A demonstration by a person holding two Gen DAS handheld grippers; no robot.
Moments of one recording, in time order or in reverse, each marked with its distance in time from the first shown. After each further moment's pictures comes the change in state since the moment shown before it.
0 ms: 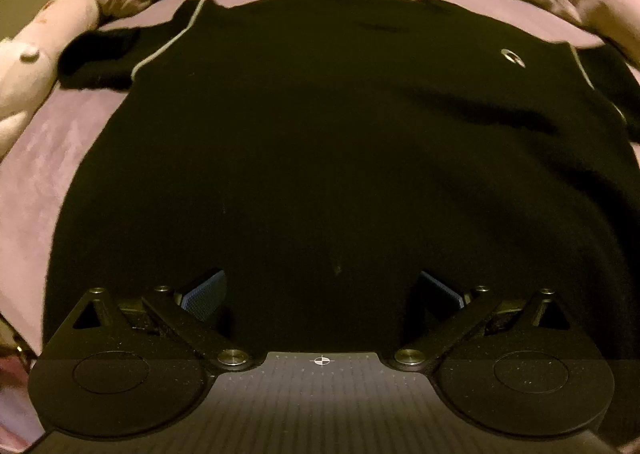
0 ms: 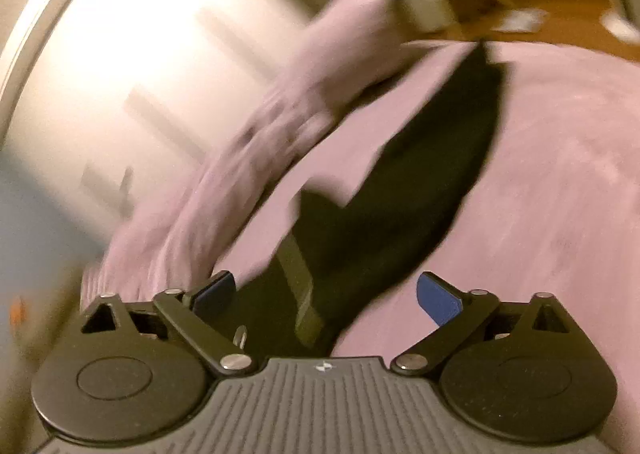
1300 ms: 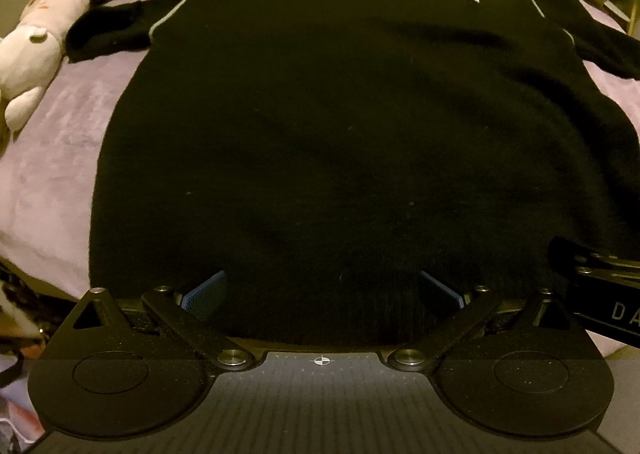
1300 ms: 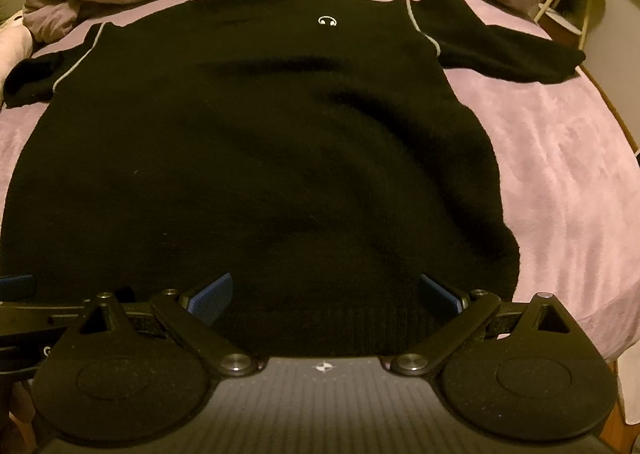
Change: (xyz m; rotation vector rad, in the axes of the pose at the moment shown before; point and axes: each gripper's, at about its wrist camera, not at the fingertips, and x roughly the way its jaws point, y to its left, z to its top) left arm -0.064 0.021 -0.061 0.128 0.113 -0.035; right arm -0.113 0.173 -0.290 -0.837 0.509 -0.385
